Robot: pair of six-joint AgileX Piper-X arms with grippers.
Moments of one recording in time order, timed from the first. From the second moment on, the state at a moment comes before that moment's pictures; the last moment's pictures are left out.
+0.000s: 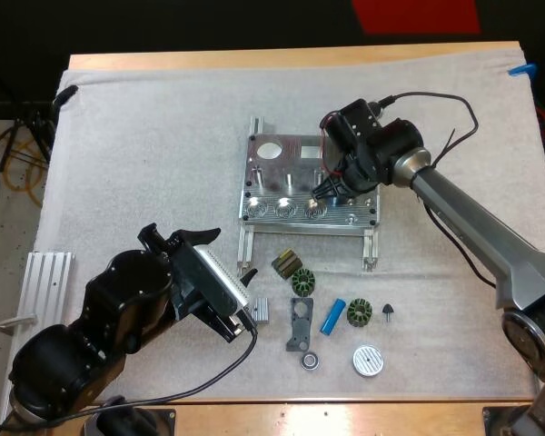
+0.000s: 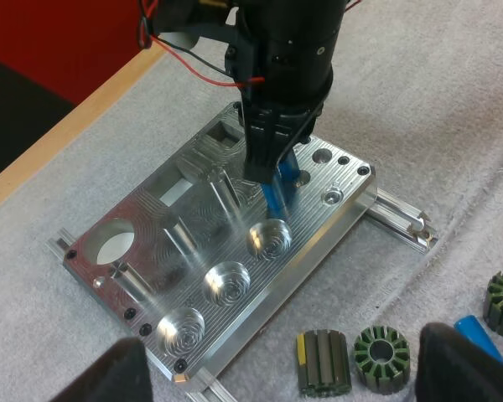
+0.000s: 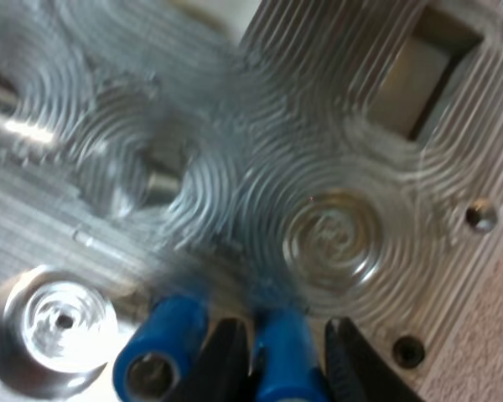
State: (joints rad) left arm -0.68 0.70 -0.96 0.92 0.01 -1.53; right arm 0.58 1.89 -1.56 0.98 0.13 -1.79
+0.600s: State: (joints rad) left arm -0.68 0.70 -0.96 0.92 0.01 -1.53; right arm 0.58 1.83 -1.56 1.03 0.13 -1.78
